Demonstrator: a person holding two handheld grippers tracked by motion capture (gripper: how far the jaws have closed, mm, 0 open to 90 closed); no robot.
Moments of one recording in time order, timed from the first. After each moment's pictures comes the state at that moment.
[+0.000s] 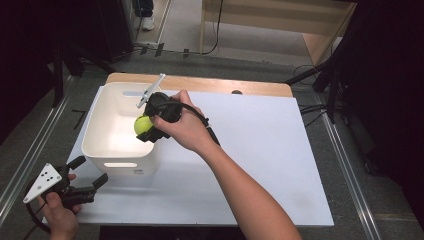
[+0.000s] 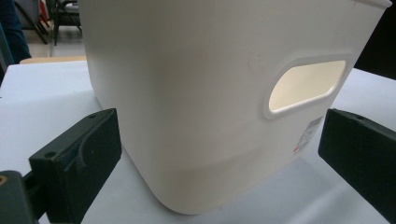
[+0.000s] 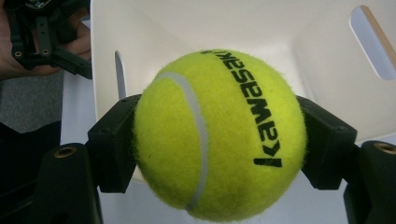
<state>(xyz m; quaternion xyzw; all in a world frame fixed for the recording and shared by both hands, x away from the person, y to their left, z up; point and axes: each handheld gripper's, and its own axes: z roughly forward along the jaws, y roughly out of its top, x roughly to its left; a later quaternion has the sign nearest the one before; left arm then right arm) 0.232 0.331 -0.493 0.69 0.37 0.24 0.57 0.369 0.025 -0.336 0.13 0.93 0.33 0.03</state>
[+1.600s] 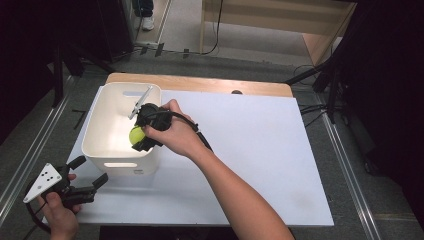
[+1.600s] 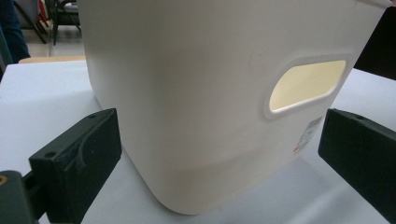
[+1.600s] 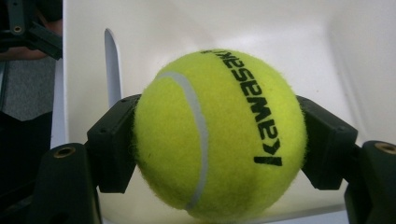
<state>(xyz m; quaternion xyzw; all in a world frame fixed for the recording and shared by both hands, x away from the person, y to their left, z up) 0.232 0.331 -0.493 0.69 0.37 0.24 0.58 0.372 0.051 -0.372 0.12 0.95 0.30 0.01</state>
